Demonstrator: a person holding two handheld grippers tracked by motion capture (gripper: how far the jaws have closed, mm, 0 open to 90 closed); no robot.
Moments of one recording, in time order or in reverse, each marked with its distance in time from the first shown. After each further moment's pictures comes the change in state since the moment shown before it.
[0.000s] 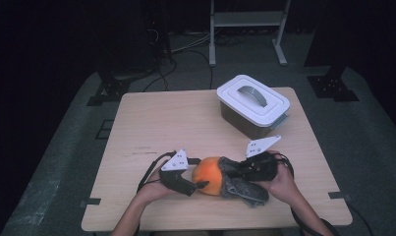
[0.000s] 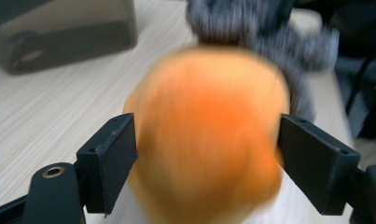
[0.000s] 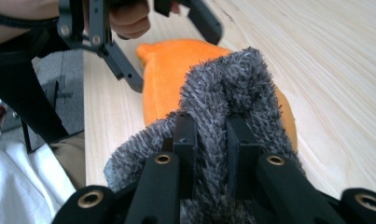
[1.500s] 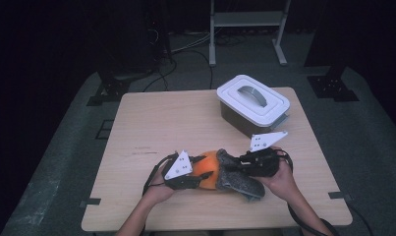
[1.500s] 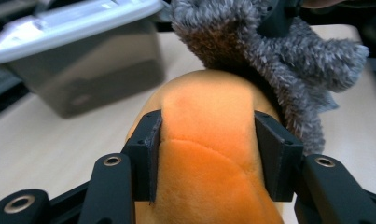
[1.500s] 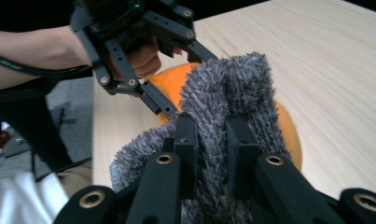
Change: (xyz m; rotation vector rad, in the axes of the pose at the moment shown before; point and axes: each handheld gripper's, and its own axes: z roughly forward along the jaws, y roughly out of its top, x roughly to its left) left arm -0.012 0.005 0.007 -0.084 0.198 0.145; right arm -0.001 0.011 -0.012 -0.122 0.006 0.003
